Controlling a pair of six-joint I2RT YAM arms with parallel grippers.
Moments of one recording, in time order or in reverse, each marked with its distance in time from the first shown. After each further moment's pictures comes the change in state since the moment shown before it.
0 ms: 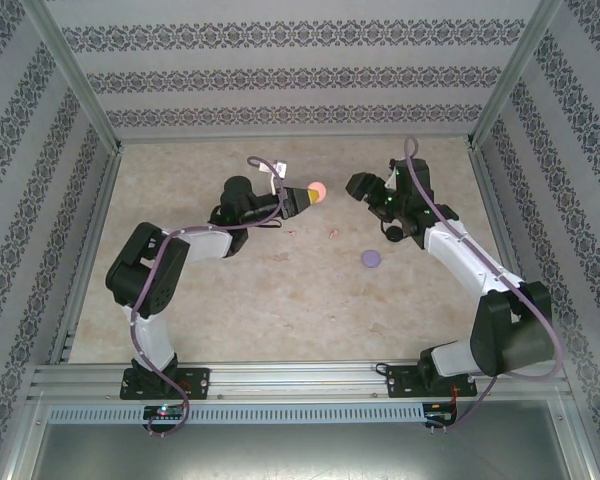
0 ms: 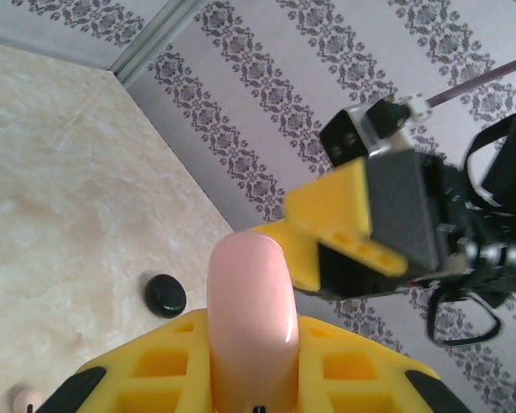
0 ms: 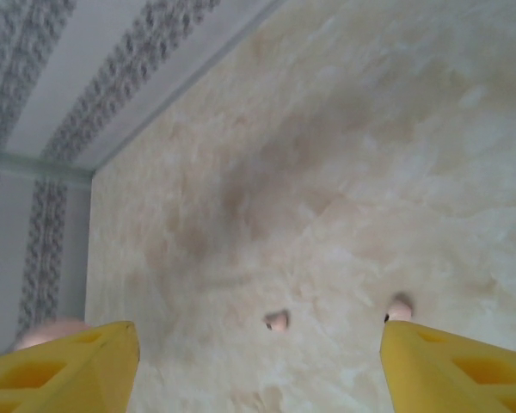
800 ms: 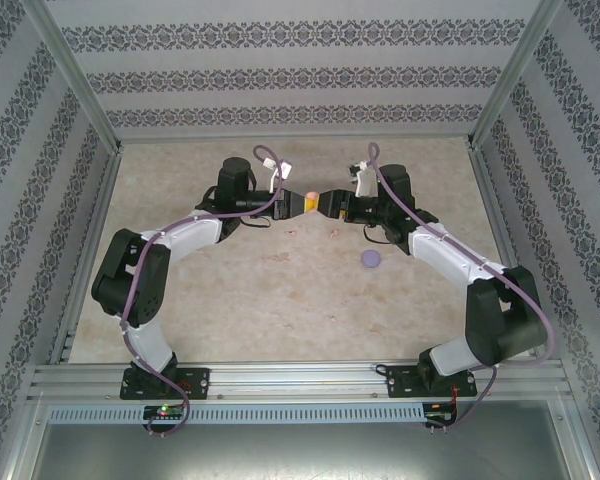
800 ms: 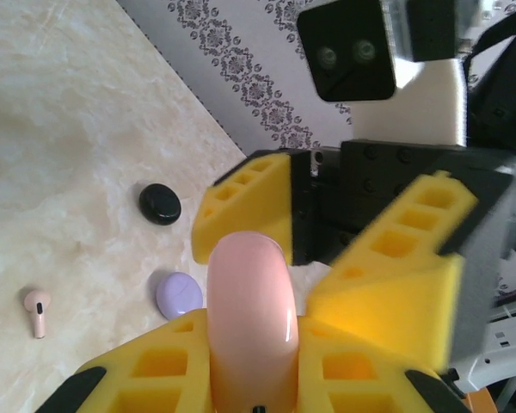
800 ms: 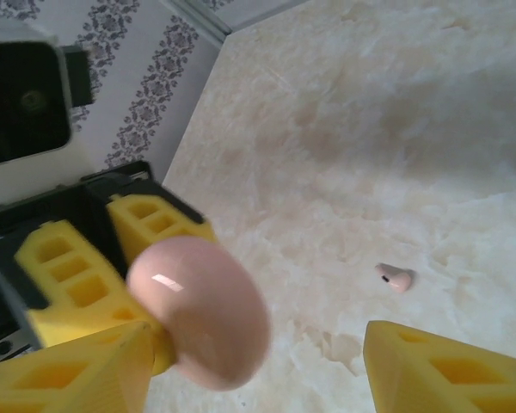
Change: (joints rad) left arm 0.030 -0.086 0.117 -0.503 0.197 0.262; right arm 0.080 0.081 -0.034 0.218 -0.291 -0.200
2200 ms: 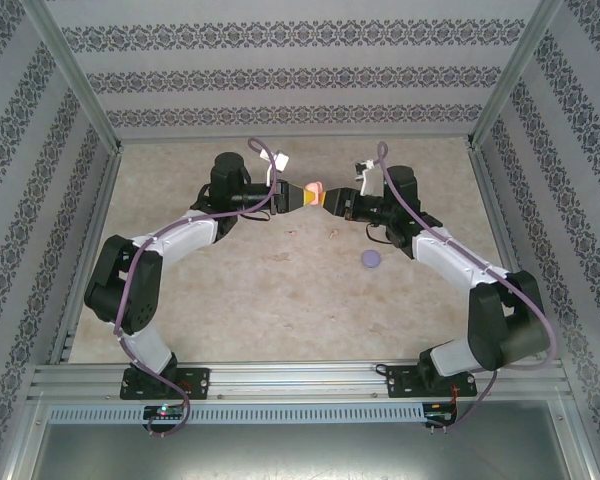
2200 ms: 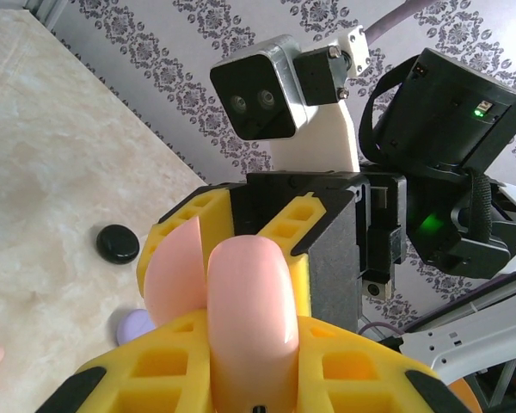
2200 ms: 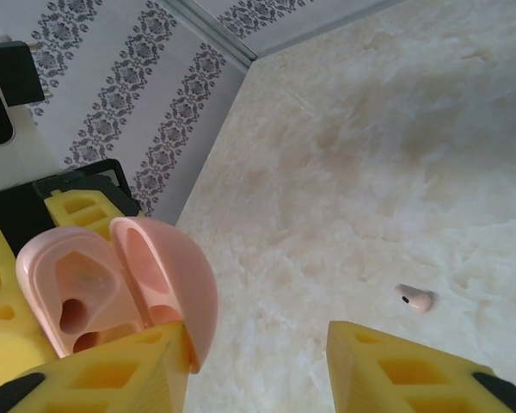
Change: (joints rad) left arm 0.002 -0.047 -0.001 0.114 0.038 -0.072; right arm -0.007 -0.031 -0.037 0.101 -0.042 0.056
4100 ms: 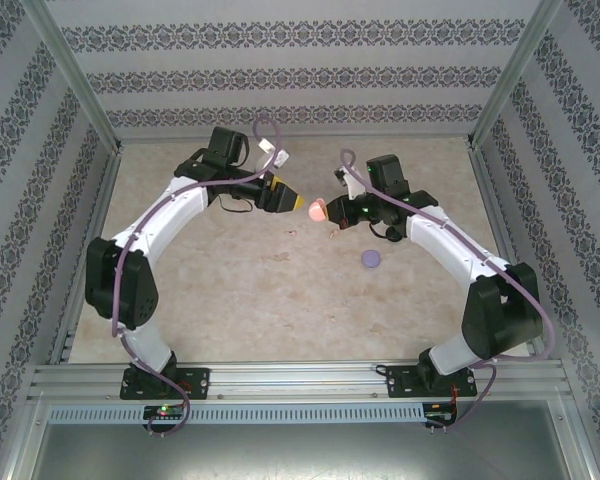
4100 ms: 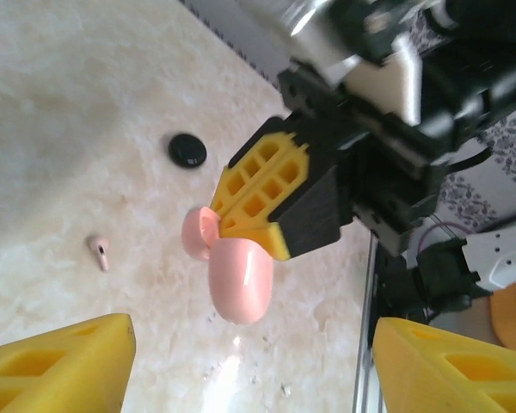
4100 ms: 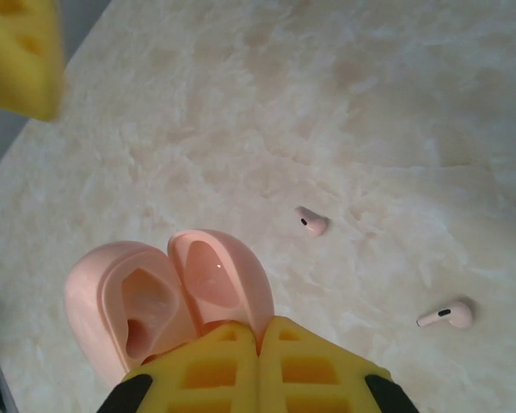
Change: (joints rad) left arm 0.055 0.048 0.427 -1.077 -0.030 0.700; right arm 0.065 0.071 0.269 -0.604 0.163 -0.553
